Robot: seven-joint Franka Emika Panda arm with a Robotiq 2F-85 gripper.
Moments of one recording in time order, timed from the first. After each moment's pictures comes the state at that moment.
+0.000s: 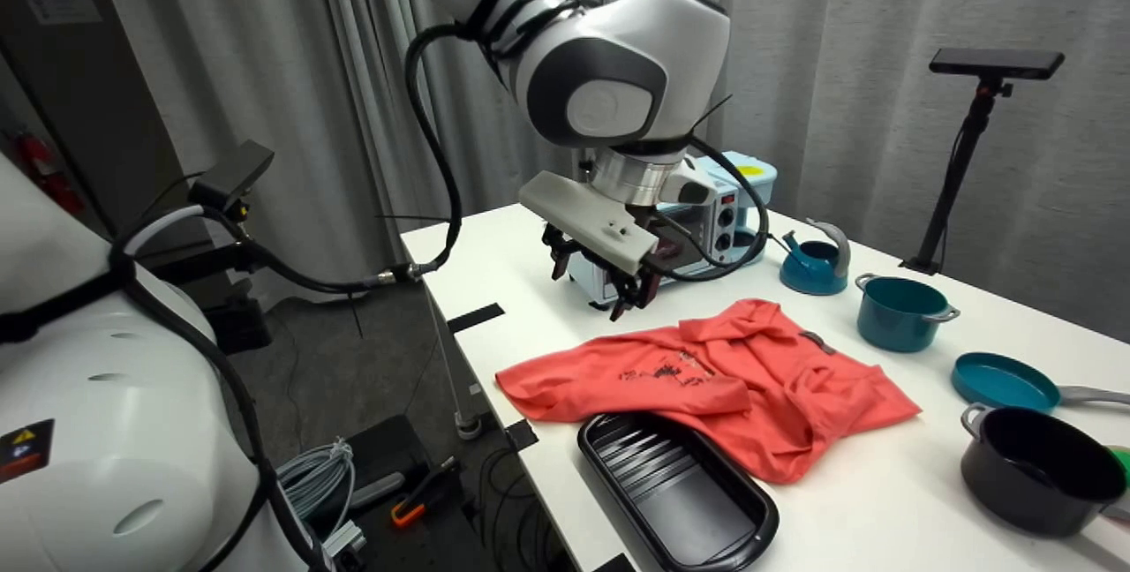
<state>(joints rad) 0.00 -0.23 -0.03 -2.49 0.36 2.11 -0.54</state>
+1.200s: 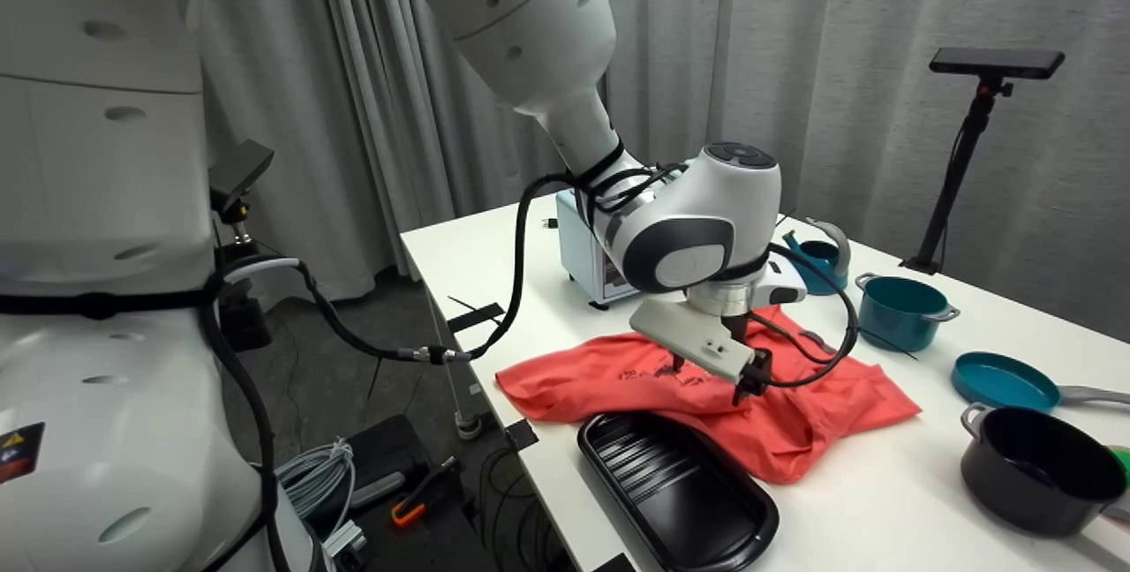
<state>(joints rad) -0.04 0.31 -0.05 -2.32 0.27 2.71 -0.50</state>
